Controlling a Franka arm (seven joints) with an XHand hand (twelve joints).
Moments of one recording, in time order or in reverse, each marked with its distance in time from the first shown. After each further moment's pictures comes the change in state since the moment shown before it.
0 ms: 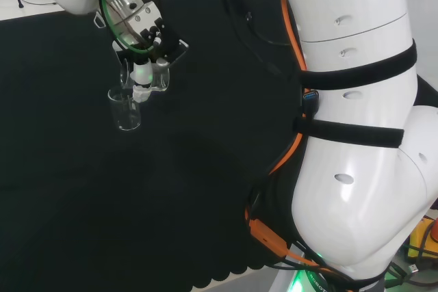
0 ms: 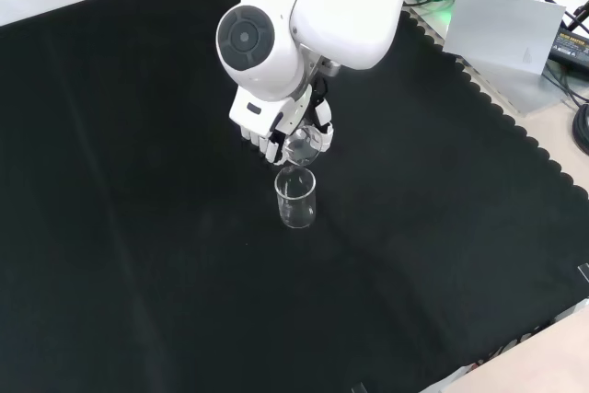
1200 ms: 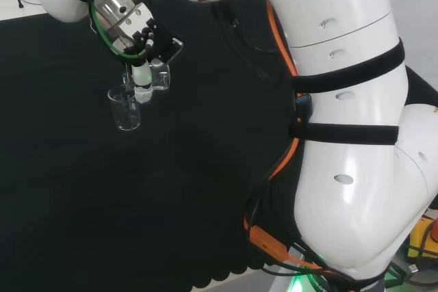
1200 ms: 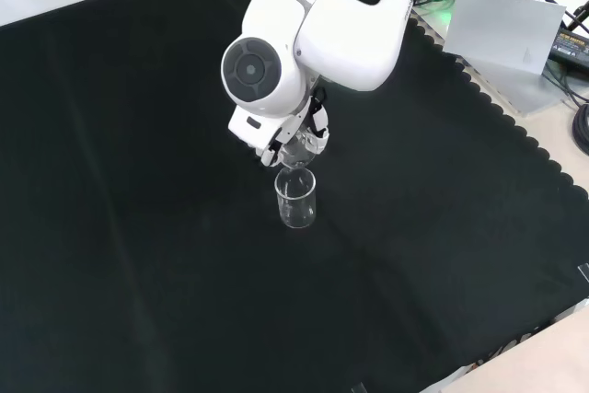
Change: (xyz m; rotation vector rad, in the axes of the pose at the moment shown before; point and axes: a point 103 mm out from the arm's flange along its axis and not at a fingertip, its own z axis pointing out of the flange) arm -0.001 0.007 -0.001 0.067 -0.087 0.060
